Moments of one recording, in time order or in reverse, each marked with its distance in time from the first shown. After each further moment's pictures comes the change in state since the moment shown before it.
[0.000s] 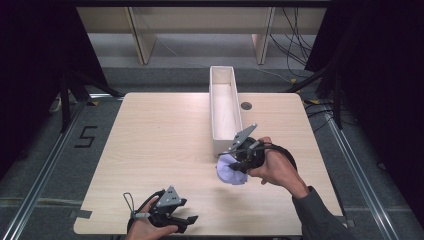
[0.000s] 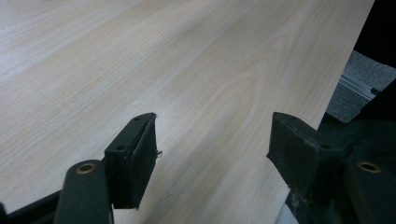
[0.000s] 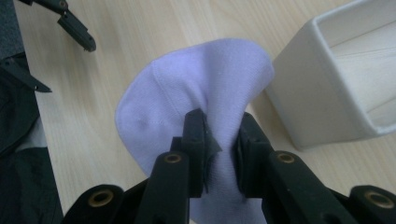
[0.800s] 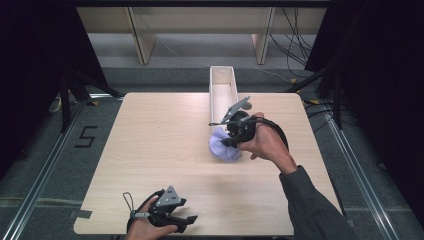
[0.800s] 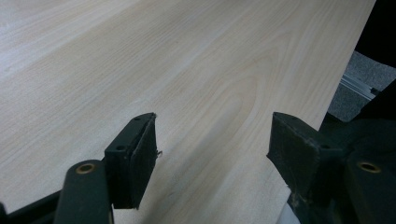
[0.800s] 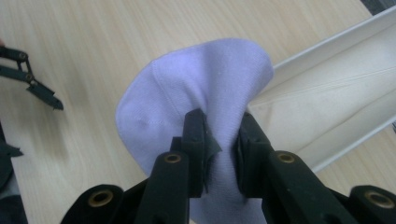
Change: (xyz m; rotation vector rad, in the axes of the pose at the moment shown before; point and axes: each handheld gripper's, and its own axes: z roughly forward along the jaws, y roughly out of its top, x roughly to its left) left arm 0.001 -0.001 0.001 -0.007 -0.001 -0.011; right arm -0.036 0.050 -0.014 -0.034 -0.066 0.062
